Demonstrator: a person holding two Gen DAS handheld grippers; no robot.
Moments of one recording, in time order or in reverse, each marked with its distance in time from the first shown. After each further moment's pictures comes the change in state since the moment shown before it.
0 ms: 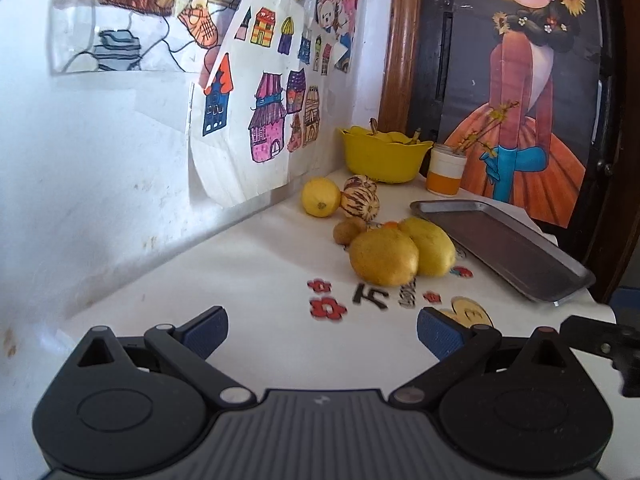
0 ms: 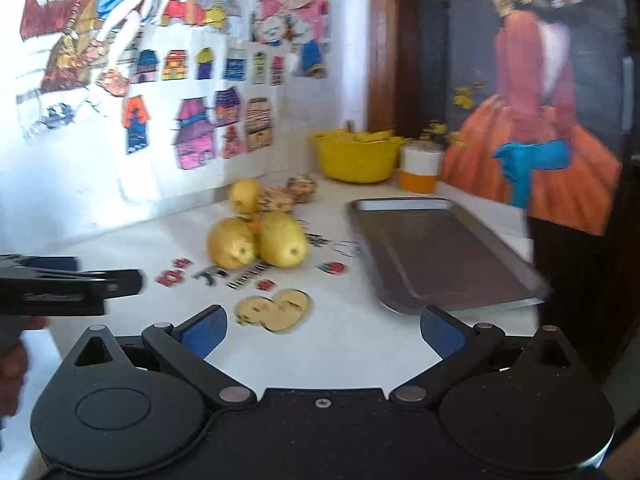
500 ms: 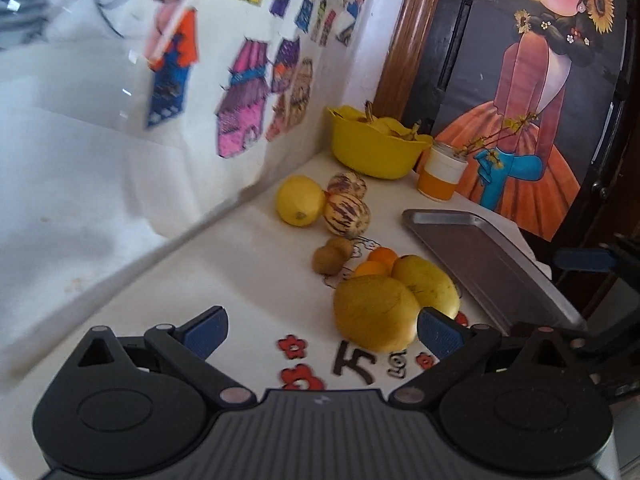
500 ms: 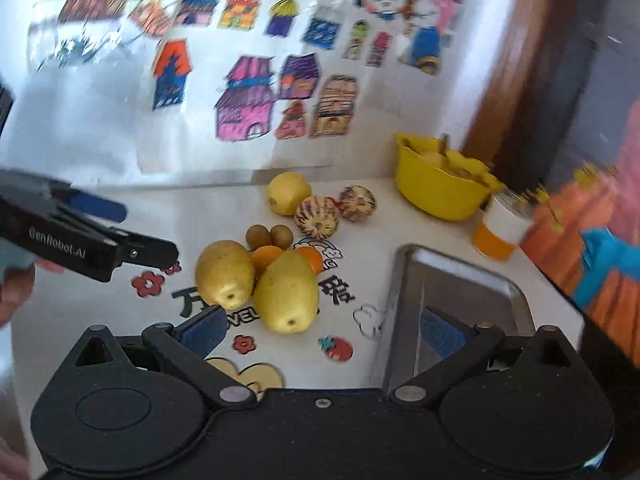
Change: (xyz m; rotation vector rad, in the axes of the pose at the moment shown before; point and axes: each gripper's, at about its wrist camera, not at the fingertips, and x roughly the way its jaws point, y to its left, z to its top) left arm 0.079 0.011 0.054 -0.107 0.122 -0.122; right arm 0.097 -0.004 0.081 -0.436 0.123 0.152
